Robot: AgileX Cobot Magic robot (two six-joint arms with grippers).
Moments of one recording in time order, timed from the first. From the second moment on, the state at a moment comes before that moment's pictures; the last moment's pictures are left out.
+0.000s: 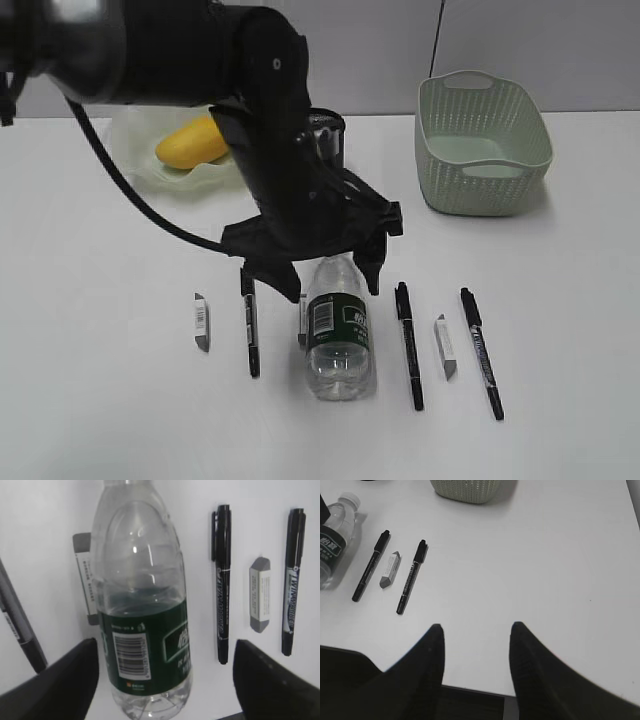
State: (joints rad) left arm -0.79 2.02 -1.52 -0.20 0.93 -0.60; right arm 0.12 0.09 -0.50 0.04 1.05 -0.11
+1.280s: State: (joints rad) left arm -0.79 2.22 -1.69 -0.12 1.03 -0.60; right arm 0.12 0.09 -0.50 0.03 1.05 -0.11
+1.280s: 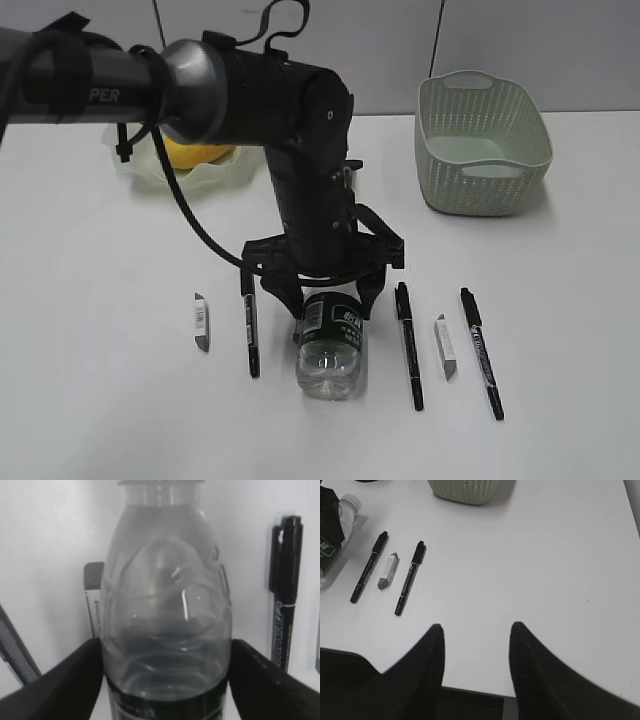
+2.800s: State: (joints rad) left arm -0.79 1.99 -1.68 0.12 1.05 -0.60; right arm 0.12 0.09 -0.50 0.01 1.04 -0.08
